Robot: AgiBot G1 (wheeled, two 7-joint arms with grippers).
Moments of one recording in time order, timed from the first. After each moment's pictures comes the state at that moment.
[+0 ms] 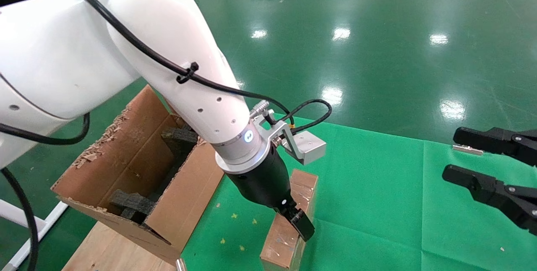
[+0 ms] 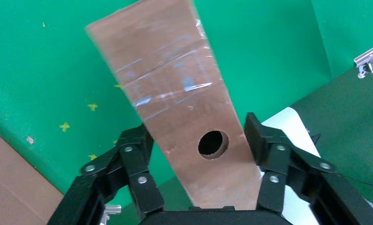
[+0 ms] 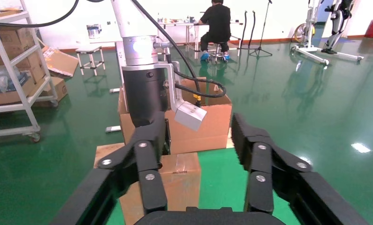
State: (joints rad) left arm -1.99 1.10 1.45 -1.34 1.49 1.50 -1.82; right arm 1.05 -0.56 -0.34 1.20 -0.65 -1.41 0.14
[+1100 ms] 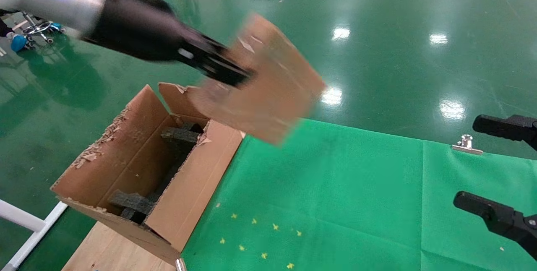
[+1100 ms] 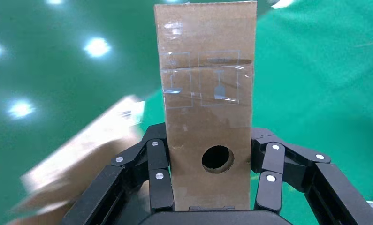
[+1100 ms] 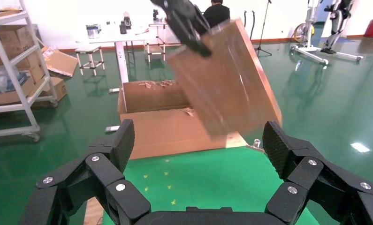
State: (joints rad) left arm -2.23 0.70 1.22 -1.32 1.46 1.42 -1.28; right arm 1.05 -0.56 -0.34 1.20 -0.65 -1.41 0.14
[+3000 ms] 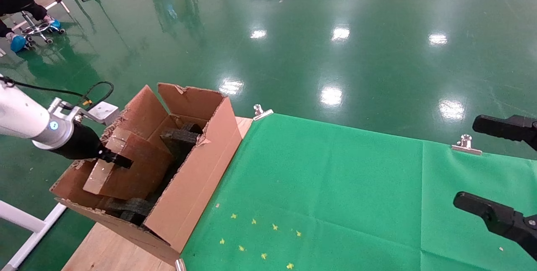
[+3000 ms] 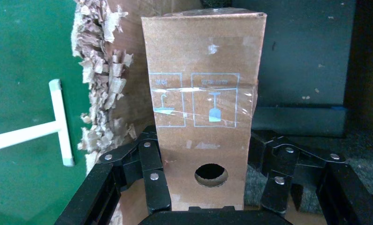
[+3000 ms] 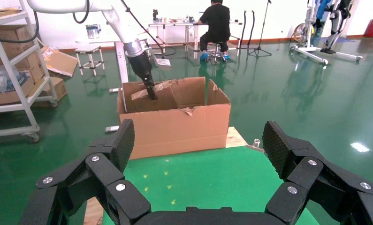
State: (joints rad) left arm -1.85 0.81 1.34 -0.08 1.65 1.09 -0.72; right arm 1.05 -0.56 -0.34 1.20 -0.65 -1.40 0.14
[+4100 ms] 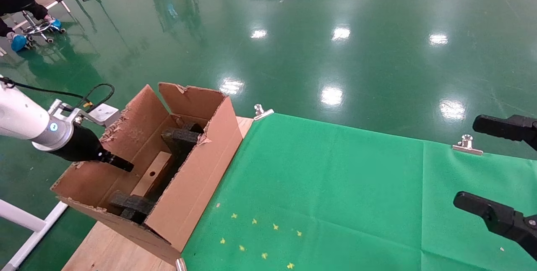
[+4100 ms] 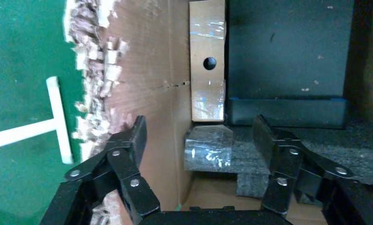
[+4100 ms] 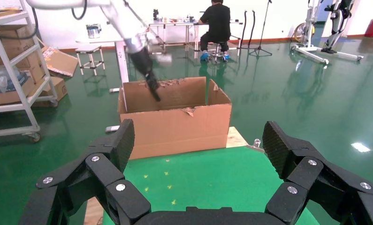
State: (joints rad) left arm -1.88 0.77 1.31 -0.13 1.61 1.12 -0.68; right arm 1.05 -0.56 -0.34 1.20 -0.65 -1.40 0.14
